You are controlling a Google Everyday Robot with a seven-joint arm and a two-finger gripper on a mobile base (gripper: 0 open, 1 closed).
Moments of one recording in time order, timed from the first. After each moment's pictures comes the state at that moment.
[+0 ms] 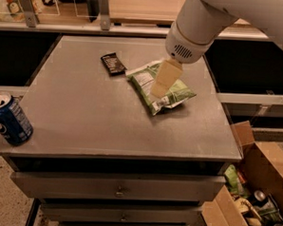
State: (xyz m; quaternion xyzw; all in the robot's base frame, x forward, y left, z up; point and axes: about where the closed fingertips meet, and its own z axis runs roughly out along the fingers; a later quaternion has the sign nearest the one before) arm 0.573 -0.071 0.933 -0.56 0.80 -0.03 0.24
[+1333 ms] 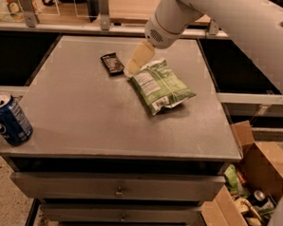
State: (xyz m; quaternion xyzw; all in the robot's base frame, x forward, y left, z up) arm 0.672 -0.016 0.919 -0.49 0.82 0.05 0.28
